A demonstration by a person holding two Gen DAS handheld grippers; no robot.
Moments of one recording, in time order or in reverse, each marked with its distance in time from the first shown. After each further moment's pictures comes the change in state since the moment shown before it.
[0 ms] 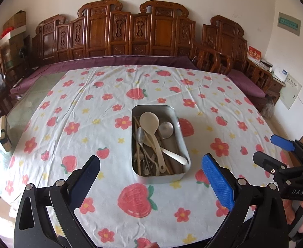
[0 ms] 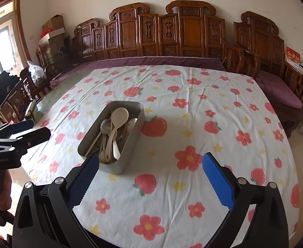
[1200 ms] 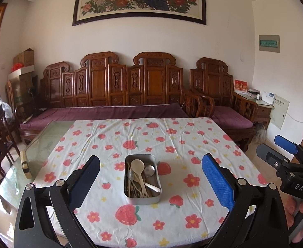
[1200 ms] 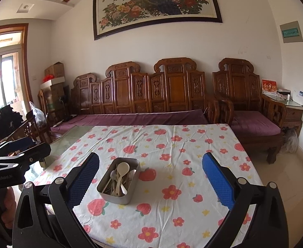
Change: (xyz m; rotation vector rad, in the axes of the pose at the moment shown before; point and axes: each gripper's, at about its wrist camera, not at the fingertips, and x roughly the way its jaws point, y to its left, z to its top) left arm -0.162 -0.062 0.015 0.053 -0.322 0.018; right arm -0.187 0.003 0.014 0.040 -0.384 -0.041
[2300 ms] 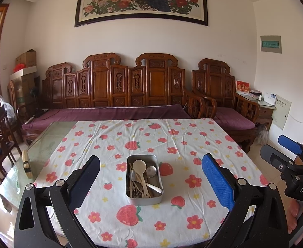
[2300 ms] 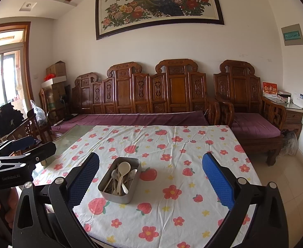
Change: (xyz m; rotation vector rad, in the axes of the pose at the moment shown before) left arm 0.003 0.001 -0.001 -0.004 -0.006 0.014; right arm -0.004 0.011 -0.001 -0.025 -0.005 -0.018
